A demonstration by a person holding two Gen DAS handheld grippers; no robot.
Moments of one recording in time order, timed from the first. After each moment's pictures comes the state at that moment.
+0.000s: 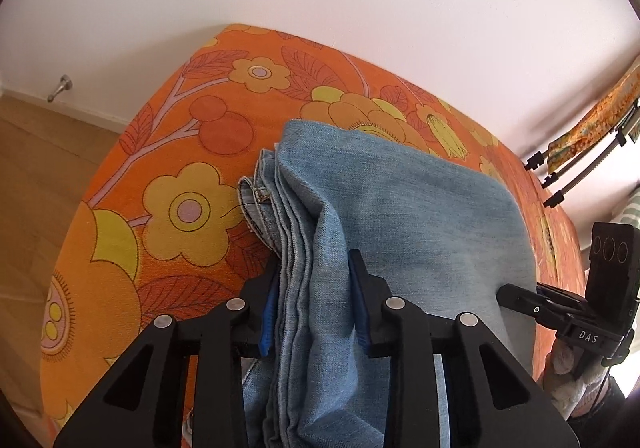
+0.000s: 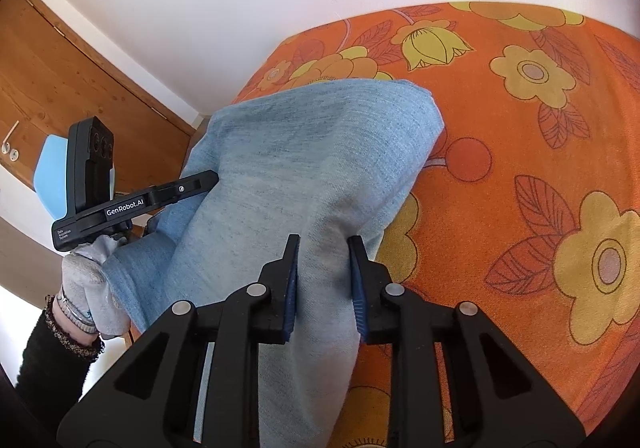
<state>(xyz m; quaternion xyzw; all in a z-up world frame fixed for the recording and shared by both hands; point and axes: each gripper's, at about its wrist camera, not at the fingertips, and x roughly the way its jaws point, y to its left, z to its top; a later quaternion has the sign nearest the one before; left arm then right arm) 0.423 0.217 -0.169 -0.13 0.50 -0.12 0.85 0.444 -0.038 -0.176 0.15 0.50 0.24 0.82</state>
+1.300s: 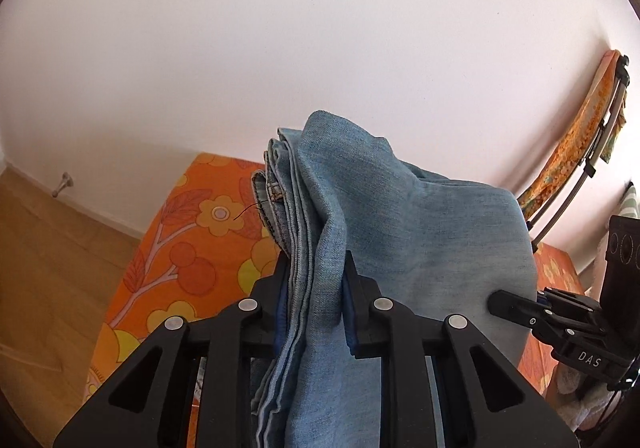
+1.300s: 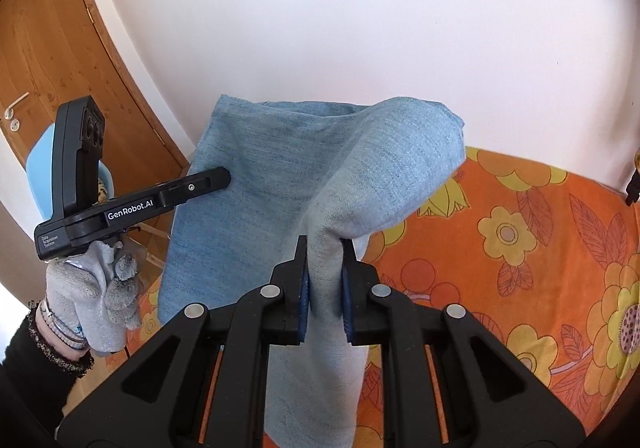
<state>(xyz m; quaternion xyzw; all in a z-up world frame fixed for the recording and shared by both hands) 0.446 0.191 -0.072 -0.11 0.38 -0.13 0.91 0.452 -0.023 -0.081 0.06 0.38 0.23 0.89</state>
